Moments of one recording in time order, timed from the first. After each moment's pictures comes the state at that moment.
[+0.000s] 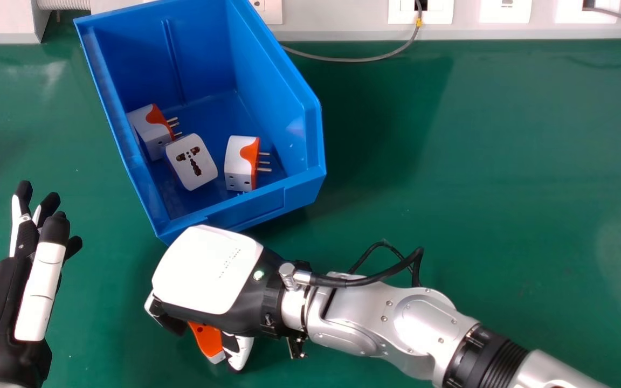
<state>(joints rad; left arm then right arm) 0.37 0.24 0.34 -0.03 -0.19 -0.27 -0.23 -0.64 -0.09 0.92 0.54 -1.07 -0.34 -0.02</state>
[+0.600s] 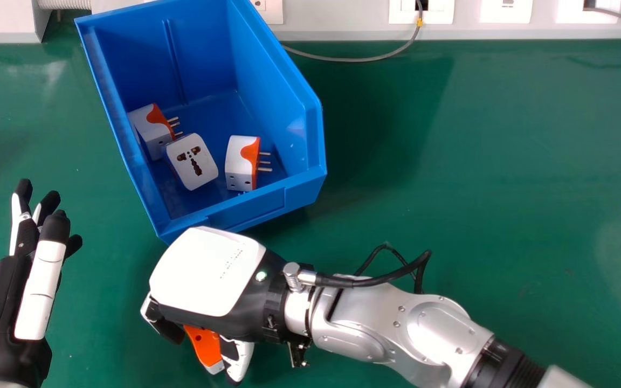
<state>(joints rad) 0.36 0.25 0.34 -0.02 -0.19 -0.27 -0.23 -0.56 -0.14 0.86 0.34 -1.02 -0.32 0.13</state>
